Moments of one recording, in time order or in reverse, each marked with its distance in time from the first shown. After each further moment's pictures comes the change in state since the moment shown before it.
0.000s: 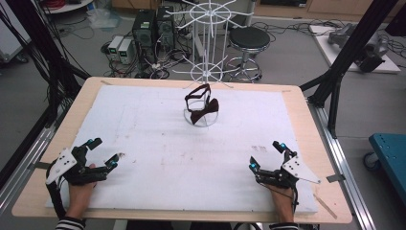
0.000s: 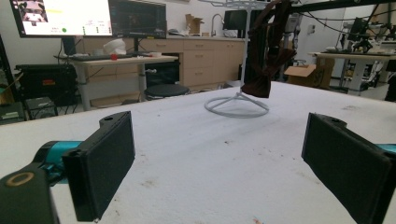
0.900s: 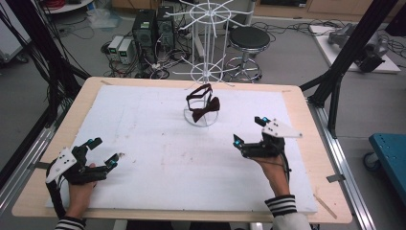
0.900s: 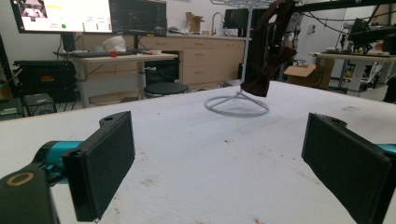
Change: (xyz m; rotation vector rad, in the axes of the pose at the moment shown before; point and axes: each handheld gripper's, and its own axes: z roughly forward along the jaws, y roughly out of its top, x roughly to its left) left arm 0.001 0.000 0.001 0.005 0.000 -0.013; right arm 0.005 0.073 0.069 0.223 0.125 -0.049
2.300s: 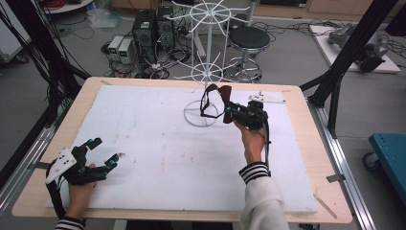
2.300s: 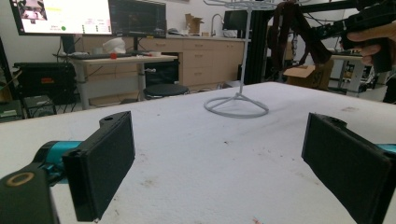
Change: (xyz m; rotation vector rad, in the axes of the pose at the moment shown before) left arm 0.000 0.000 -0.001 -0.005 -0.002 -0.001; right arm -0.022 0.040 0.078 0.080 0.062 0.286
